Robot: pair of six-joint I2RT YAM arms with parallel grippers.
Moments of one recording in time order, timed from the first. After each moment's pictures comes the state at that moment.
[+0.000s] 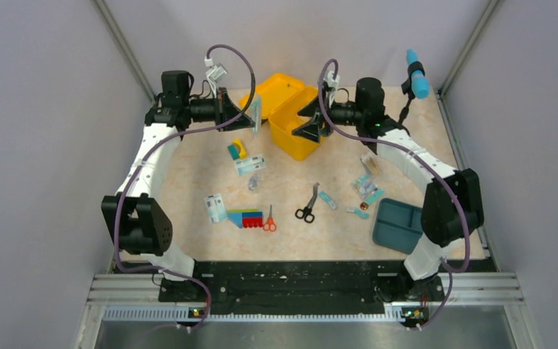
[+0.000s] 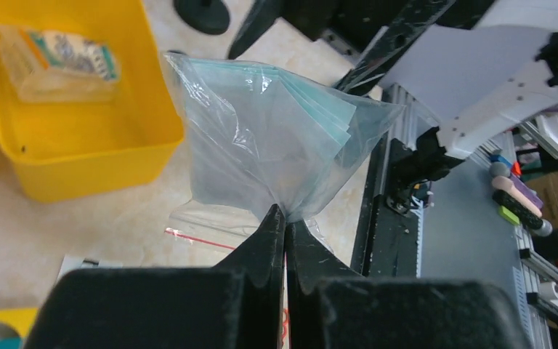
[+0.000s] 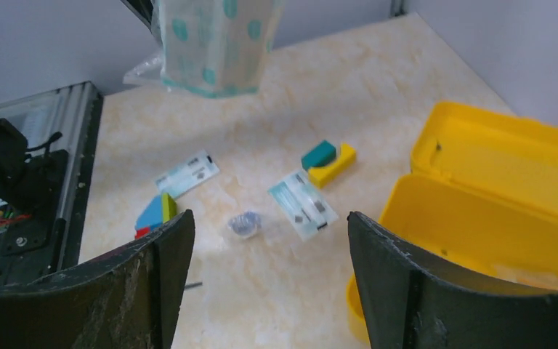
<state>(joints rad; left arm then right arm) -0.06 1.59 1.53 -0.51 1.20 0.02 0.37 1.65 1.33 0.08 -0.94 -0.09</state>
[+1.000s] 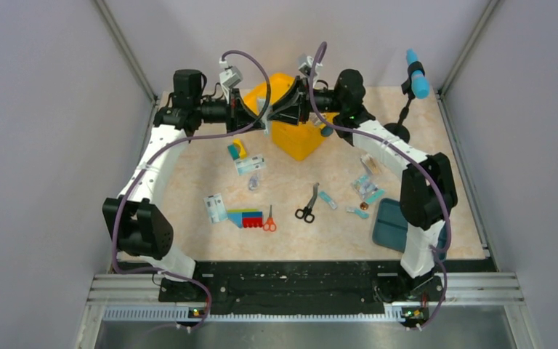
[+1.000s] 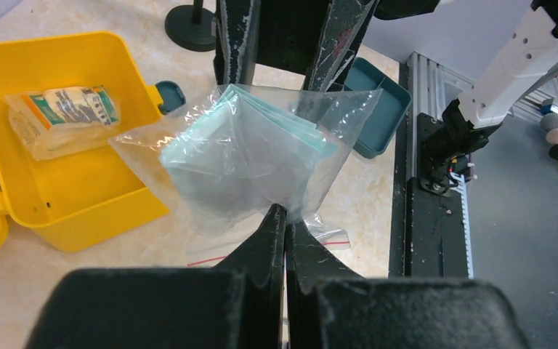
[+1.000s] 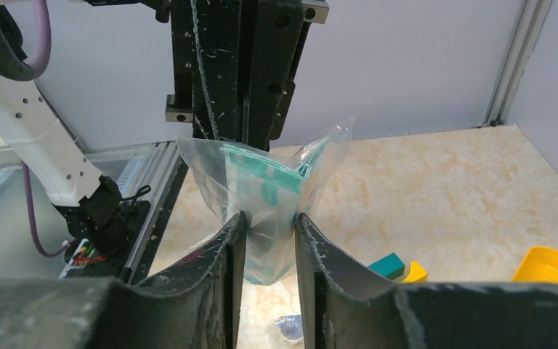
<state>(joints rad) -0.16 1.59 1.57 -0.49 1.21 0.17 0.49 1.89 1.58 0.59 -1.13 0.36</state>
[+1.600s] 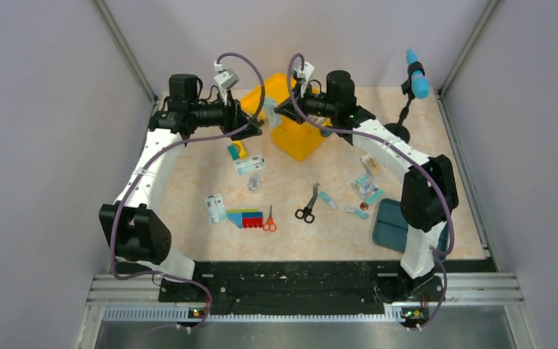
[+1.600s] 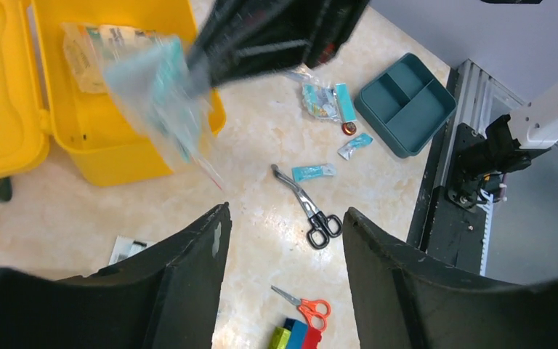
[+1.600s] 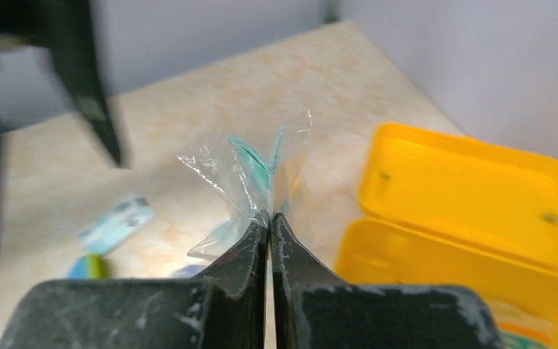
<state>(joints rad) -0.14 1.56 1.54 -0.54 1.04 0.14 0.51 1.88 1.59 0.18 -0.79 0.00</state>
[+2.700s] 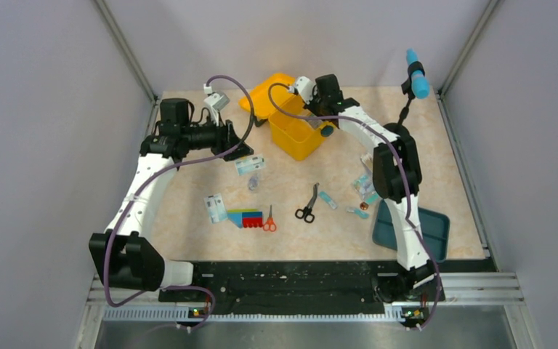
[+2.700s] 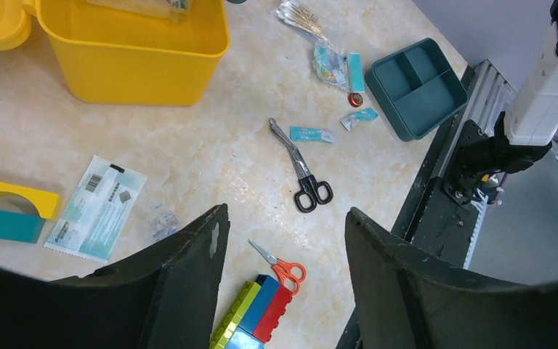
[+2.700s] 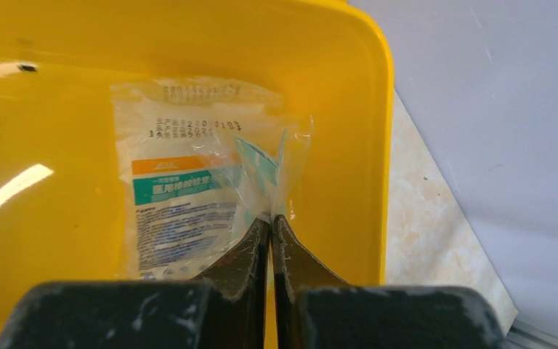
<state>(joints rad) -0.09 1.34 1.27 -0.55 0.94 0.07 0.43 2.30 2.01 -0.34 0.05 -0.65</state>
